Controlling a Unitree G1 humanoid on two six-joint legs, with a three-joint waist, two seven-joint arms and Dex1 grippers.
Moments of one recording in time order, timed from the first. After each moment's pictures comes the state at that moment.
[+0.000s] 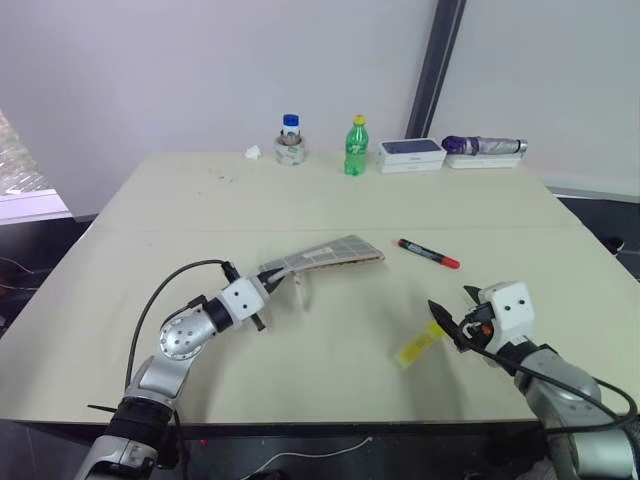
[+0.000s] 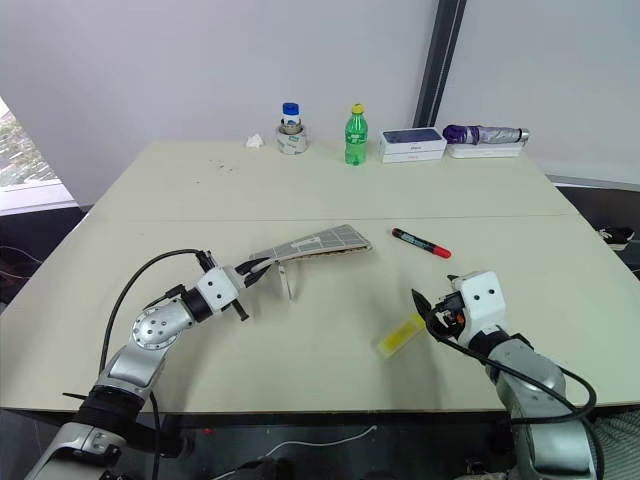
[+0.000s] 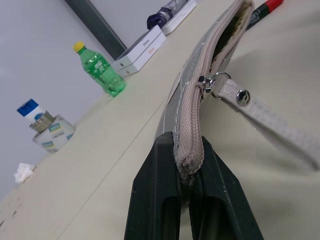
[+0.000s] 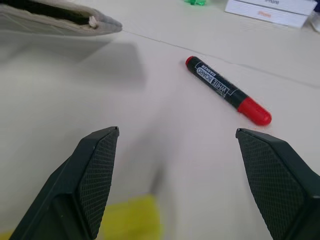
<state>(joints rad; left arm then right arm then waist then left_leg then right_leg) -0.39 0.45 -0.10 0.29 0.08 -0.47 -0.55 0.03 -0.40 -0.27 -0.46 0.21 0.49 0.43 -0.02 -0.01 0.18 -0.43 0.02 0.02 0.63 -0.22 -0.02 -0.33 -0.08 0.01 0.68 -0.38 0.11</state>
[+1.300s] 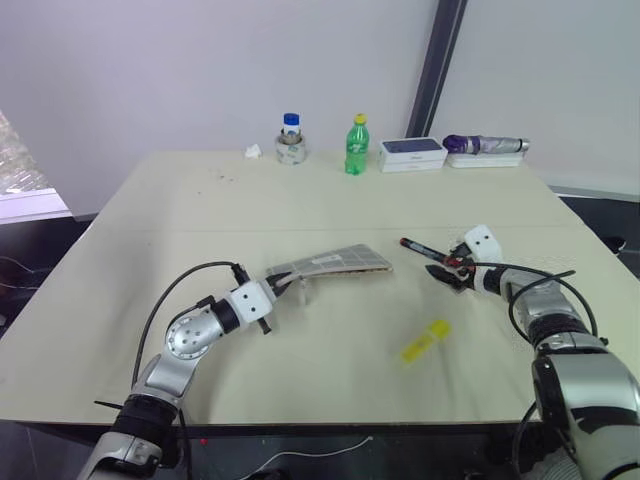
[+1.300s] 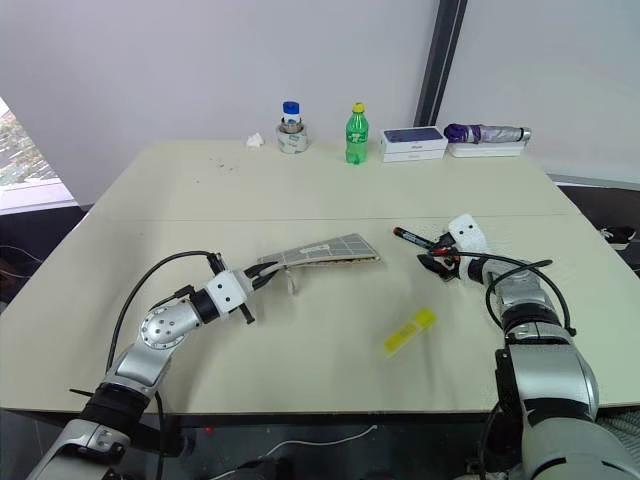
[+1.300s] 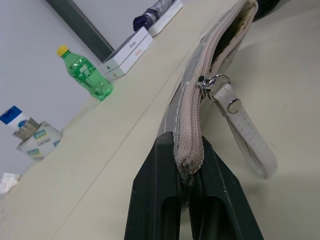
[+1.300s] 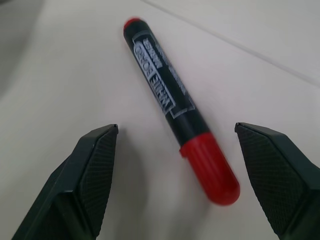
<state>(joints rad) -0.40 0.45 -0.14 0.28 0.10 -0.46 -0.56 -0.96 -0.61 -0.07 1.27 0.00 -0.10 0.76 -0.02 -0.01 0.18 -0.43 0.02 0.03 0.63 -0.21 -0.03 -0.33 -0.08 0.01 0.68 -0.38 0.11</state>
